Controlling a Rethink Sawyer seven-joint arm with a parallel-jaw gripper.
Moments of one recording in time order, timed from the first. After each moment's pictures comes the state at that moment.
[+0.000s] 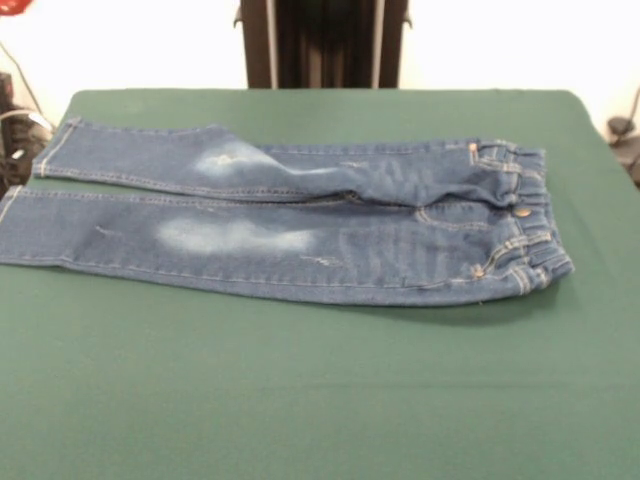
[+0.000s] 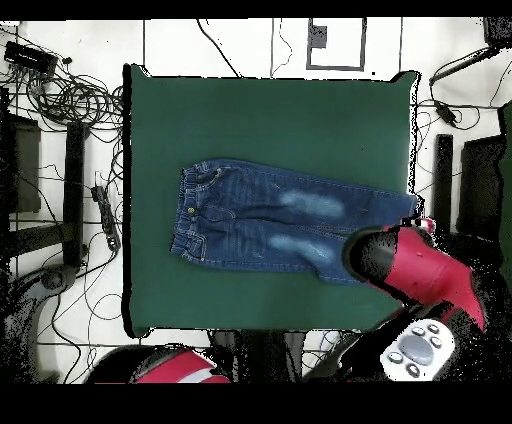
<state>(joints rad) -0.07 -0.38 -0.77 1.50 -0.02 0.30 2.99</state>
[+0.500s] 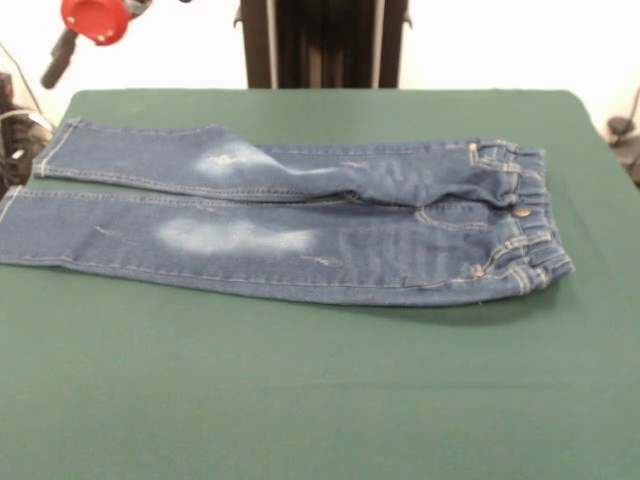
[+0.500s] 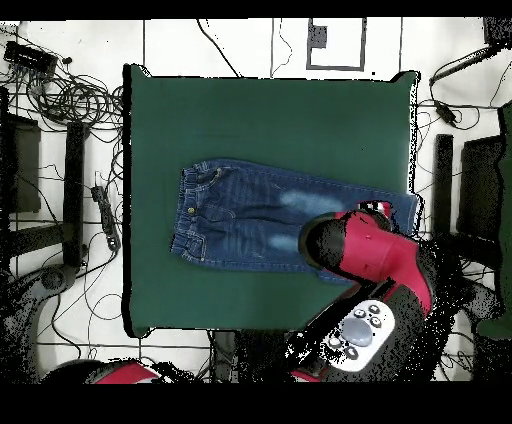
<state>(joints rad) 0.05 -0.38 -0.74 1.50 -0.02 0.31 2.99</state>
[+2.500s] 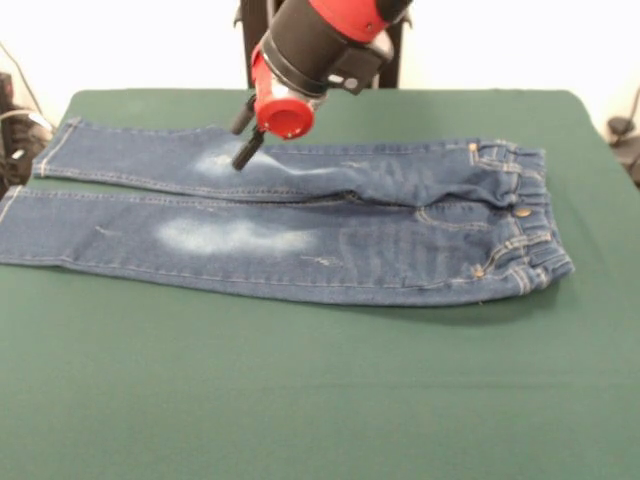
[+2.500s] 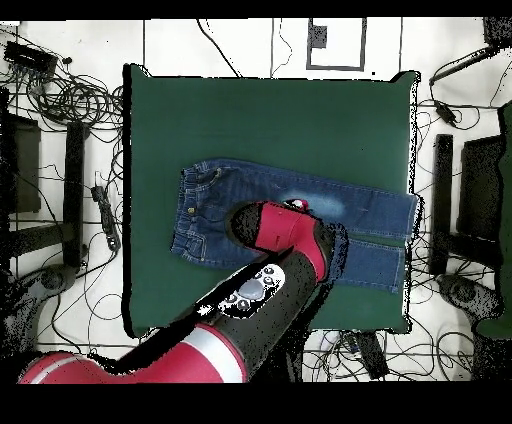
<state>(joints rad) 0.26 -0.19 -0.73 1.49 0.23 0.48 2.99</state>
